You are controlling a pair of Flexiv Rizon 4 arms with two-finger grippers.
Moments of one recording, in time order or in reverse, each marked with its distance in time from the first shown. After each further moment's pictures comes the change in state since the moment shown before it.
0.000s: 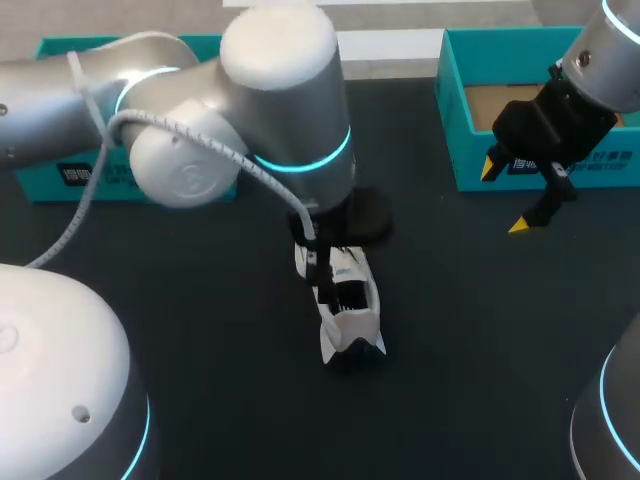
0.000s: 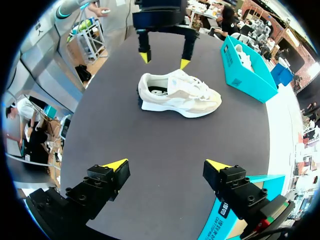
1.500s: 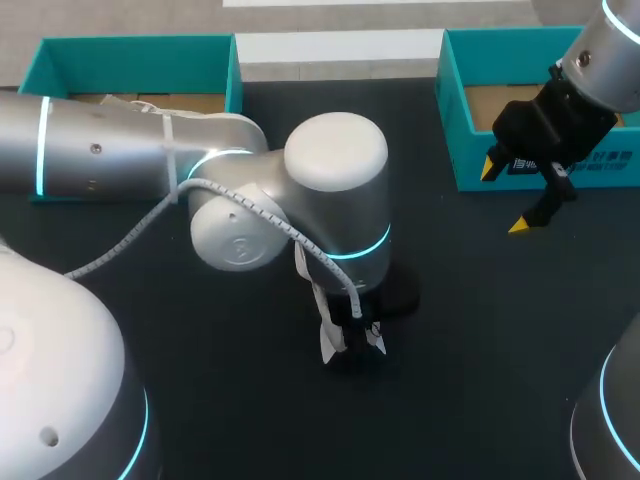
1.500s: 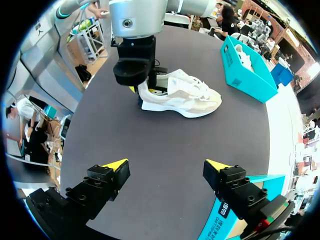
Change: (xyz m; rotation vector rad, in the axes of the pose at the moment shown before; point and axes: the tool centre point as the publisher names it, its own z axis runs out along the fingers) left arm 0.064 -0.021 0.100 -0.050 0.102 -0.158; right arm 0.000 0.000 0.000 0.000 0.000 0.000
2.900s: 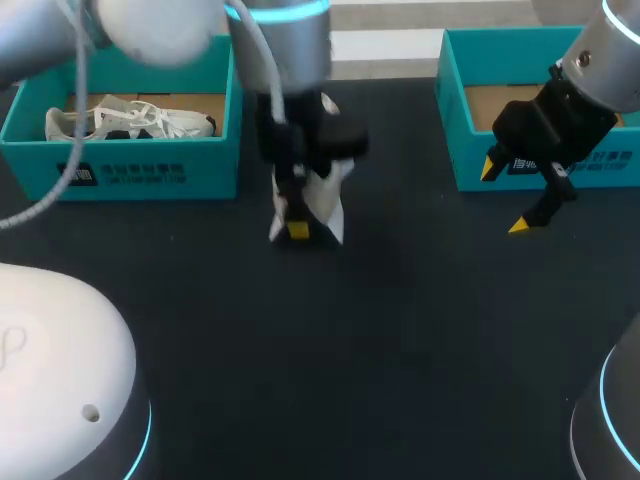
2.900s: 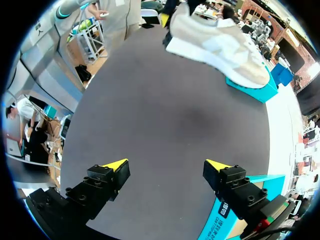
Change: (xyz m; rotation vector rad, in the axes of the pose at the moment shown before) left arm -0.065 0.051 -0.212 -0.029 0.232 0.182; right arm 0.000 0.000 0.000 0.000 0.000 0.000
